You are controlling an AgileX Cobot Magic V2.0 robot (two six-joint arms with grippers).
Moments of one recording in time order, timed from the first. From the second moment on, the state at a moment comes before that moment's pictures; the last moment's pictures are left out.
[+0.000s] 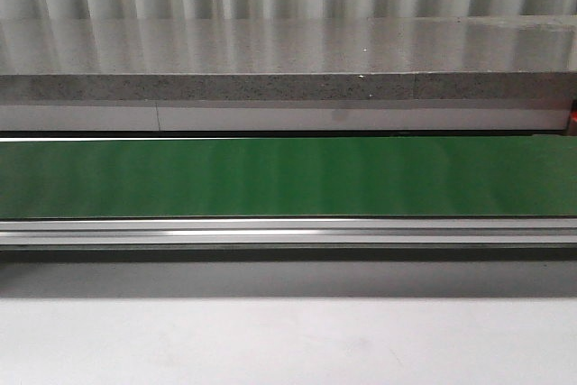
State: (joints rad) left arm 0.24 1.36 -0.93 0.20 0.50 -0.38; right arm -0.12 0.68 -0.73 0.10 0.81 -0.02
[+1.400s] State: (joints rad) left arm 0.38 1.78 -1.11 0.23 0.37 -0.38; right arm -0.12 0.68 -0.73 0.10 0.81 -0.02
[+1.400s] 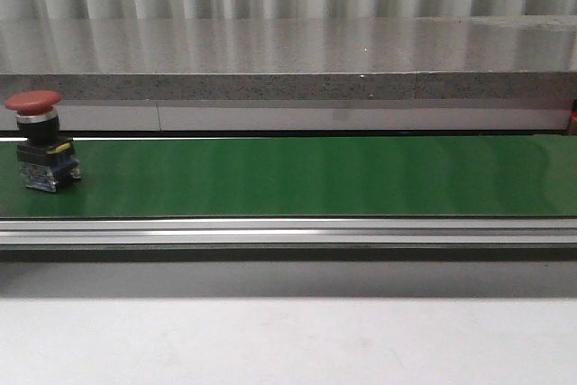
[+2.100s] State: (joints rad) left arm 0.13 1.32 -1.03 0.23 0.58 -0.35; right arm -0.12 0.68 -0.73 0.10 0.81 -0.02
